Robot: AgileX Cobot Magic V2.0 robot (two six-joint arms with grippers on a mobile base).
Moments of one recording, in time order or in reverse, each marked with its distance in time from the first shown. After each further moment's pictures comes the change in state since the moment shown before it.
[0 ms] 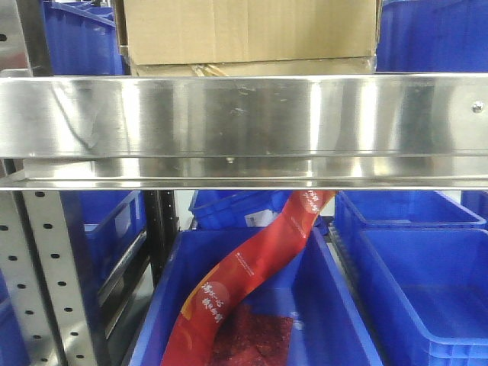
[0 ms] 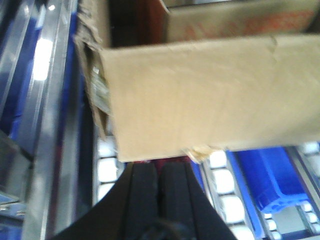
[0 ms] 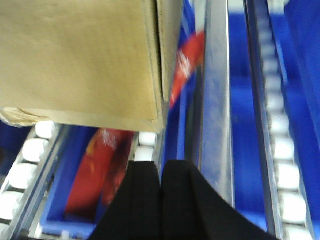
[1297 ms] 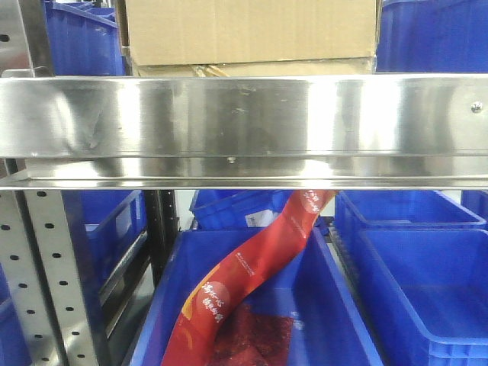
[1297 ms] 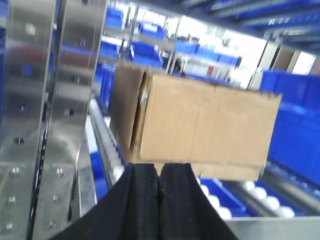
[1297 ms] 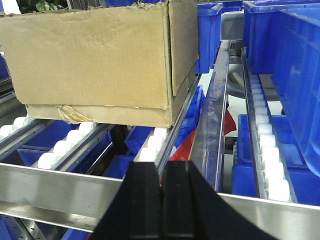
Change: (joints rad) left arm 0.181 -1.281 1.328 -0.090 -0.821 0.002; right arm 0.000 -0.815 0.831 -0.007 -0.487 -0.014
